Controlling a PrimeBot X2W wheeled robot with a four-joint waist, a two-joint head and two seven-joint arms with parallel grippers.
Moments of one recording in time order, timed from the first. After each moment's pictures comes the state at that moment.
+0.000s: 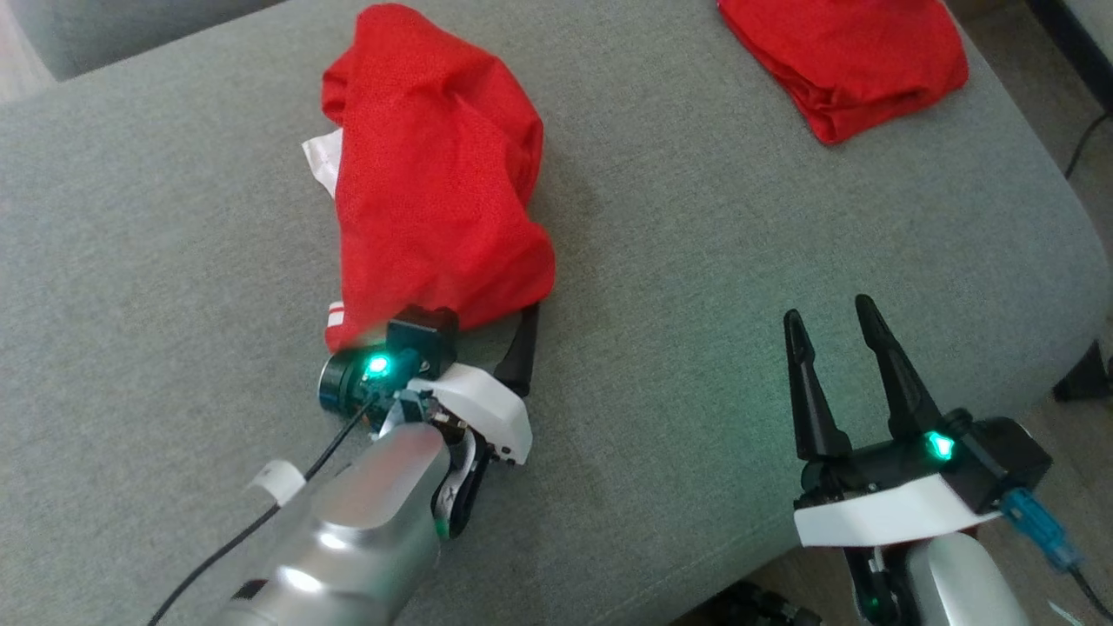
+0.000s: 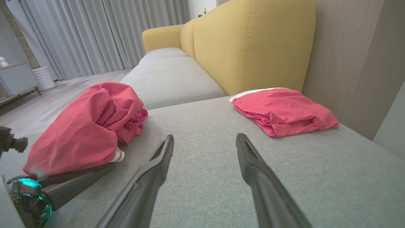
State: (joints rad) left arm -0.65 0.05 -0.90 0.81 -0.75 0.02 -0.25; right arm -0.02 -0.04 0.17 0.05 0.18 0.12 -0.26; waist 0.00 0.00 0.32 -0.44
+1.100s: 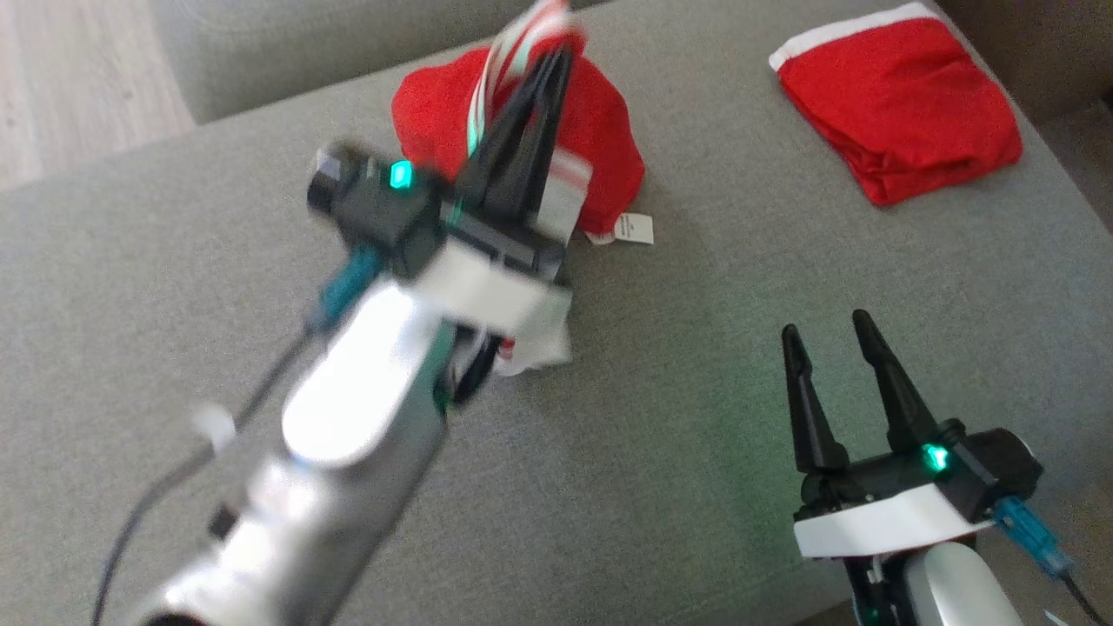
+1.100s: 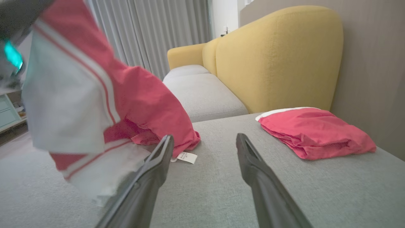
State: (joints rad) left arm -0.66 0.05 -0.58 0.30 -0.41 -0.06 -0.26; right arm 0.00 -0.04 0.16 0.07 0.17 0.12 -0.26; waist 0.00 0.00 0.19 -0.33
